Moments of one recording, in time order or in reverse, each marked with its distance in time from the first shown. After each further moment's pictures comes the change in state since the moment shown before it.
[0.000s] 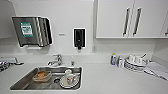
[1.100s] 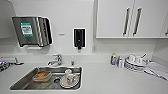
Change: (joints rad) left arm -0.030 0.022 0.000 0.005 -0.004 -0.004; right arm 0.266 0.023 0.048 -0.003 -0.296 0.362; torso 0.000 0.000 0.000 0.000
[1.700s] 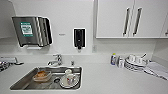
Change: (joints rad) left arm -0.004 0.028 0.000 0.001 0.002 0.000; right arm -0.001 0.114 -0.081 -0.001 -0.012 0.084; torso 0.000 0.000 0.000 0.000
